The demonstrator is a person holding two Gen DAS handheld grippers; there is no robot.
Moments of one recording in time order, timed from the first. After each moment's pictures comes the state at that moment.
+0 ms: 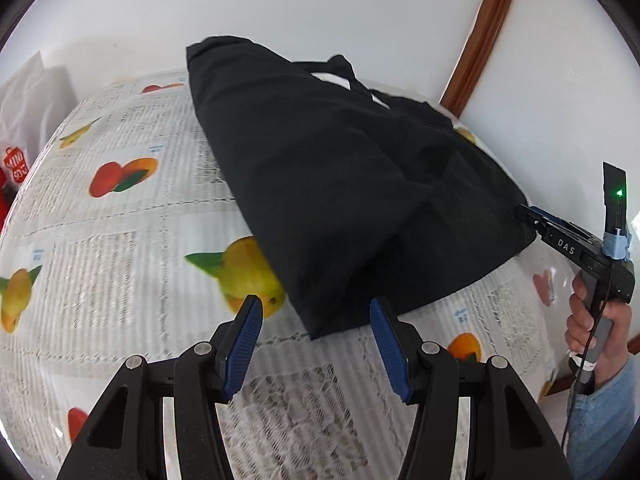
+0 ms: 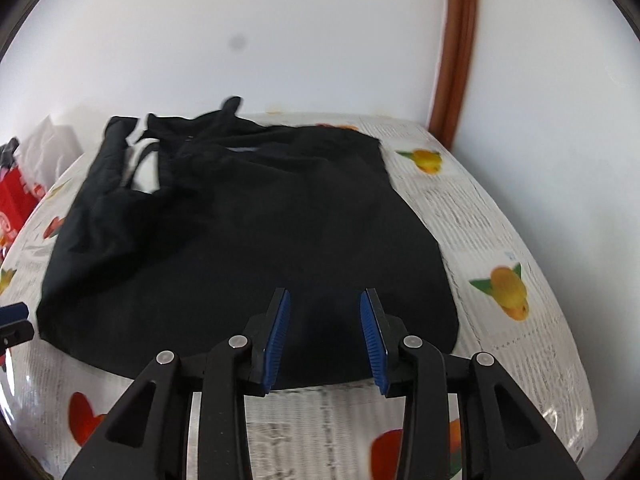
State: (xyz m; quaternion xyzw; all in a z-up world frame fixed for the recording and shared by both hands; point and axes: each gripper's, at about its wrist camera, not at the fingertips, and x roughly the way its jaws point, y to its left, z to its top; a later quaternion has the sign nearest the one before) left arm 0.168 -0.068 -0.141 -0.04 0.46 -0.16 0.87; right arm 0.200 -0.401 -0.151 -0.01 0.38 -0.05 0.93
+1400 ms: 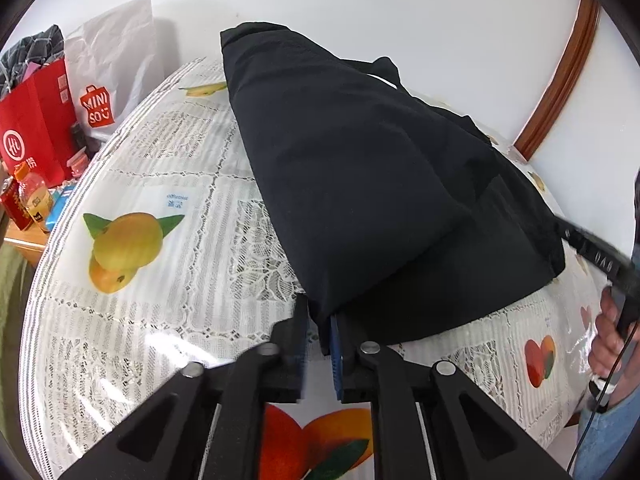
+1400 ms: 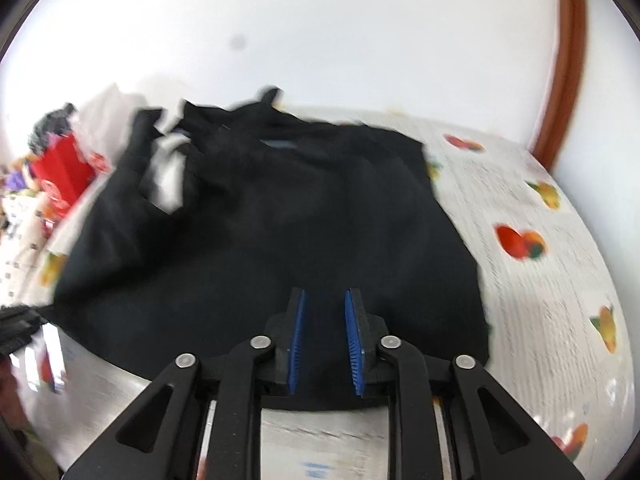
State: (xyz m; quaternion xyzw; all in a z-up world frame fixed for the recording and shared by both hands) left arm 0.148 0.060 -0.159 -0.11 0.46 -0.07 0.88; right arm 0.225 -0.280 -0.144 -0.03 0.38 0.08 0.92
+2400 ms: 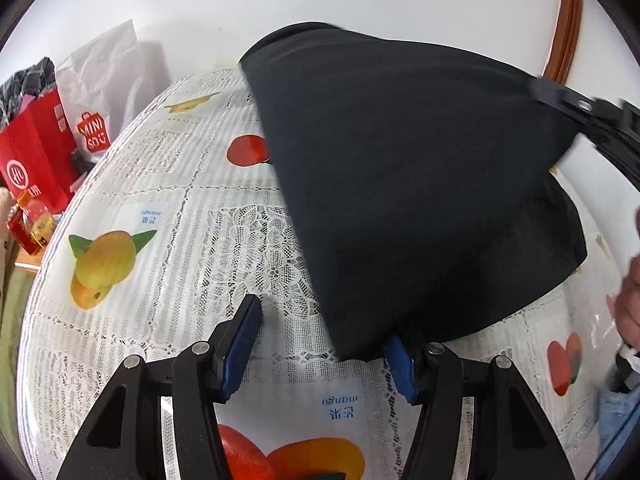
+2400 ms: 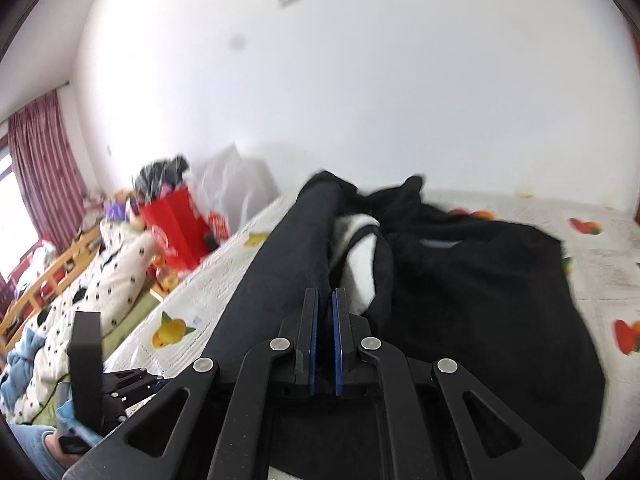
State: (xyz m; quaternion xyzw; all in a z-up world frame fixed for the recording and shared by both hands) left arm 0.167 0.028 -0.172 -0.05 0.44 -0.04 0.90; right arm 0.221 -0.208 -0.100 0.03 0.27 0.27 0.93
